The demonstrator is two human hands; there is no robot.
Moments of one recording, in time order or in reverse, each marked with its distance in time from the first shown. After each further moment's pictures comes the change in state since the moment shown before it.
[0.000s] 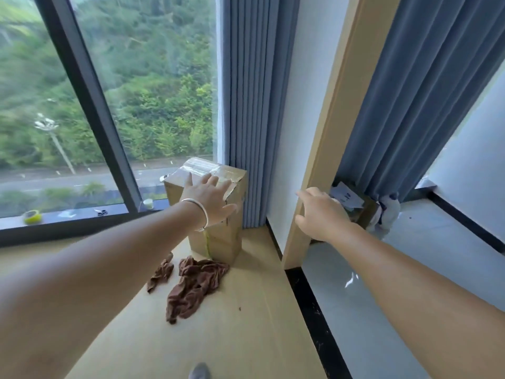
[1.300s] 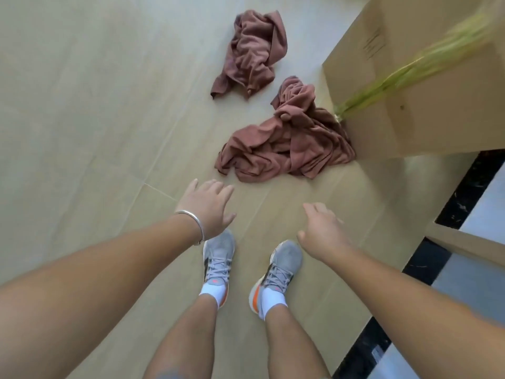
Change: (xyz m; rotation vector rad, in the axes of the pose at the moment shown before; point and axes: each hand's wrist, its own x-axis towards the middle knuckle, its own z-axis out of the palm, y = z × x) left_hand 0.038 -0.156 0.771 -0.455 -0.899 -0.475; right_hand 0.356 -0.208 0.754 -0.204 -0.980 -0.446
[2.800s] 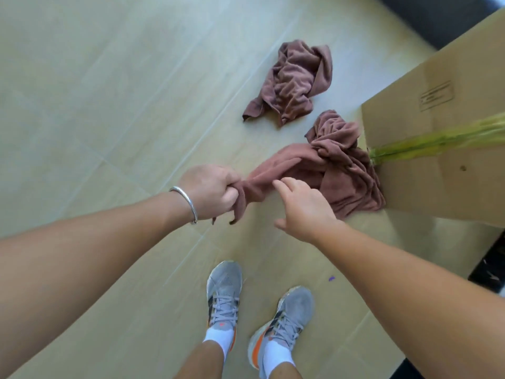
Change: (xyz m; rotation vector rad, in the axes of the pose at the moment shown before) left_hand 0.062 -0.101 -0.018 -0.436 0.388 0.080; right_hand 0.130 -0.107 -0.033 -0.277 0.178 -0.445
